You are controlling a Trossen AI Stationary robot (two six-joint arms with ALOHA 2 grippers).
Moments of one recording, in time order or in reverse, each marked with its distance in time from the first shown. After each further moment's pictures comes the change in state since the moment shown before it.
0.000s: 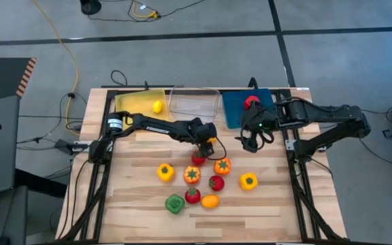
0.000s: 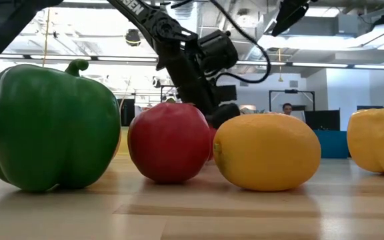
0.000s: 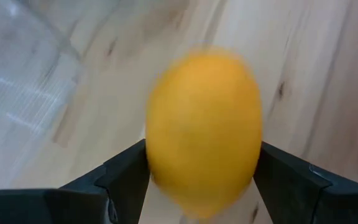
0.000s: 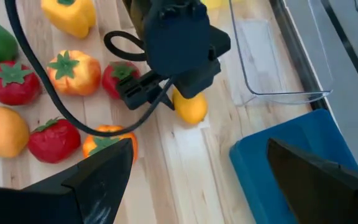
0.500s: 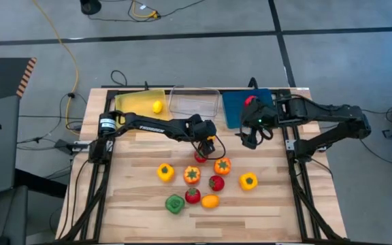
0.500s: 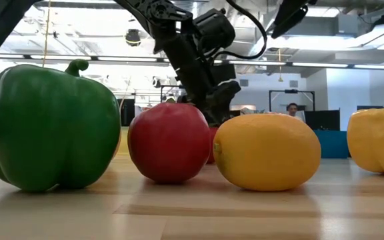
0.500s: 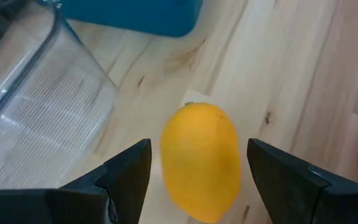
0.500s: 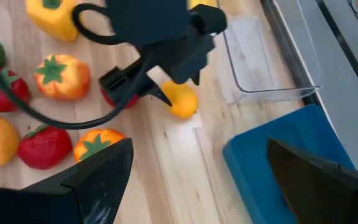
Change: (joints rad) left arm -0.006 -0.082 0.002 -0.008 -0.062 -0.003; right arm -0.041 0.000 0.000 0.002 -0.001 0.001
